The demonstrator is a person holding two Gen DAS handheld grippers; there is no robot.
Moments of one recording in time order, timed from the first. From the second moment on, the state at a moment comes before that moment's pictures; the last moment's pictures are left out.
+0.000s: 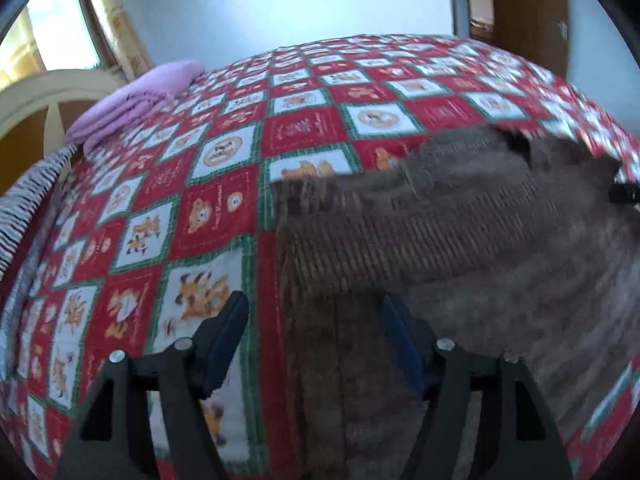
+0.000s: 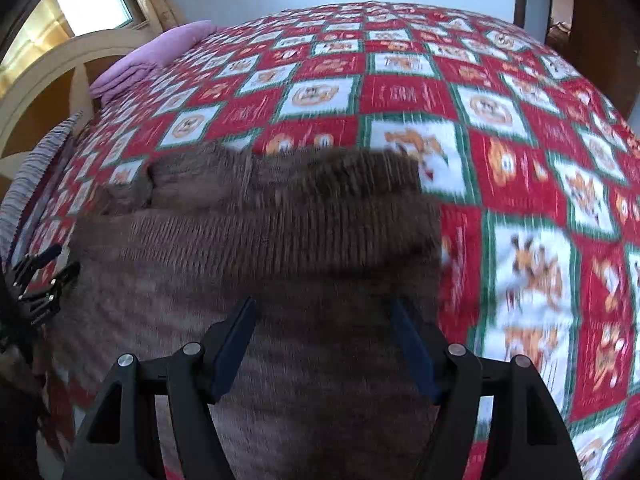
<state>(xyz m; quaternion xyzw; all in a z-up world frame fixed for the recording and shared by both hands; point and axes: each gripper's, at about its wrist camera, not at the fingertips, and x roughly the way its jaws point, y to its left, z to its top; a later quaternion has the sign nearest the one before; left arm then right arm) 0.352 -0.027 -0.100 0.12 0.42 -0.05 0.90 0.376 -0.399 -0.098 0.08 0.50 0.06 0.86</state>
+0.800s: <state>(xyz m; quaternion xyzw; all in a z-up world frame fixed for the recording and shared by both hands) 0.358 -0.065 -0.107 0.23 0.42 -0.04 0.88 0.390 -0.341 -0.097 -0.02 0.52 0.03 0.85</state>
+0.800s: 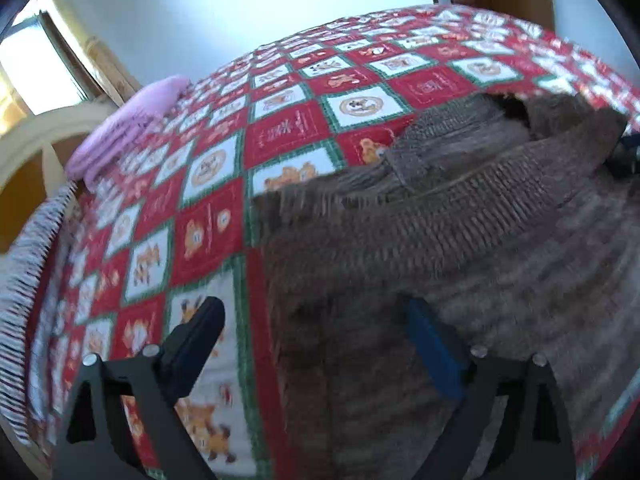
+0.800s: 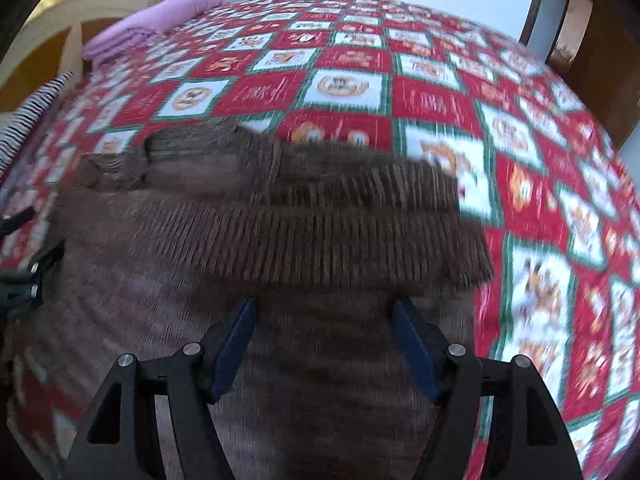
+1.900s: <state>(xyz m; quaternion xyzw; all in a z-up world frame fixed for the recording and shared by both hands) 0.430 -0.009 -0.084 0.14 0.44 0.08 0.88 0.338 -0.370 -0.042 0.14 0.37 0.12 0.91</state>
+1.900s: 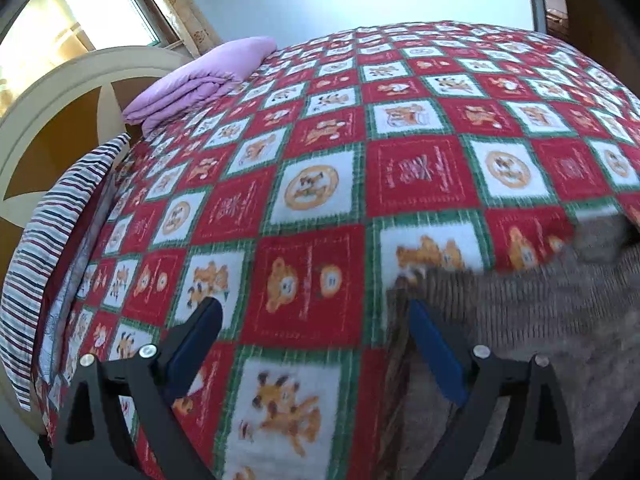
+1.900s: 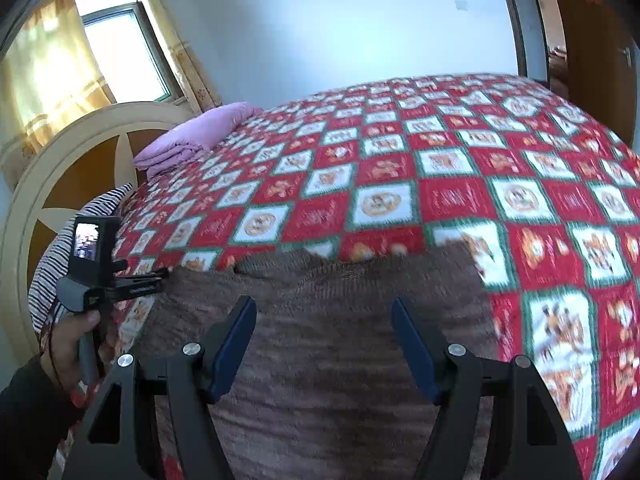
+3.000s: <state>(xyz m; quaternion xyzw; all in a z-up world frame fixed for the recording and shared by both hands) 0.243 -0.019 -0.110 0.03 0.42 -0.08 0.90 0.240 -0.441 -0.116 0.16 0.42 0.05 0.89</state>
